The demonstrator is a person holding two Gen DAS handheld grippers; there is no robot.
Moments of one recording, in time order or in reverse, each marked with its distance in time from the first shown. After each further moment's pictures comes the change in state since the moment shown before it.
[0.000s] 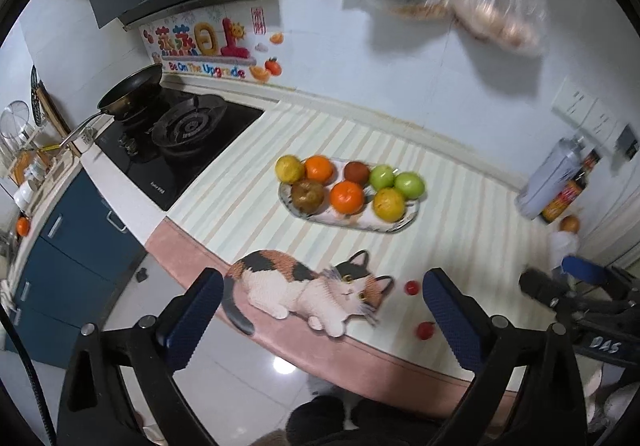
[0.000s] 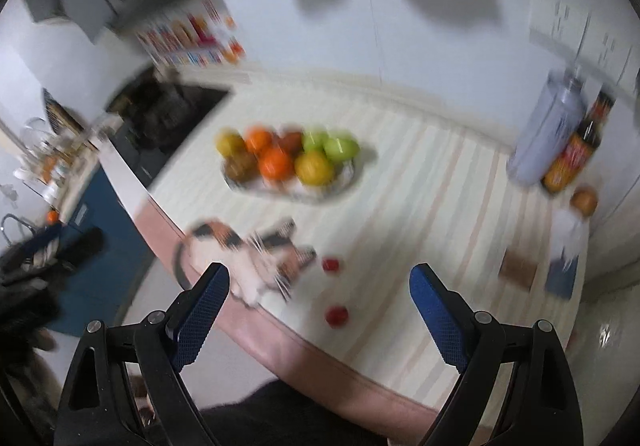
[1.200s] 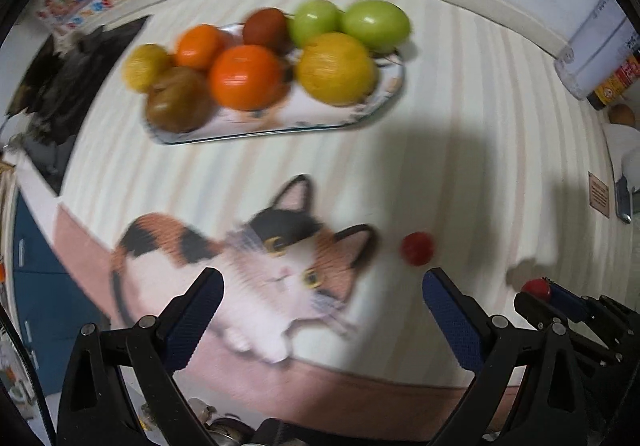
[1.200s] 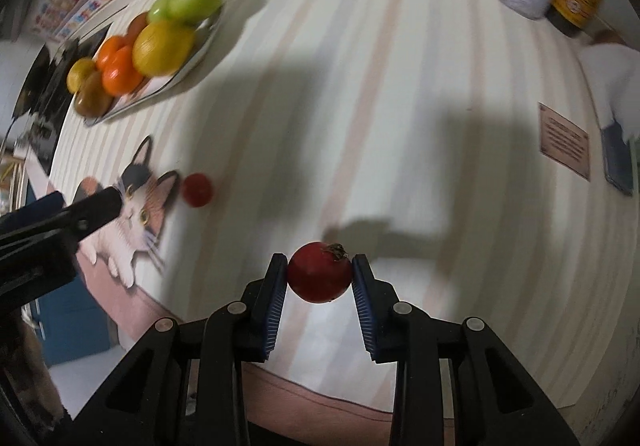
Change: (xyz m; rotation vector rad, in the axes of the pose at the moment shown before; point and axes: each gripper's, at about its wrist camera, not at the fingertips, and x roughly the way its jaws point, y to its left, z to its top) left arm 0.232 -0.101 -0.028 0.216 0.394 -0.062; right arm 0.178 -0.103 -0.057 0.245 0.257 -0.096
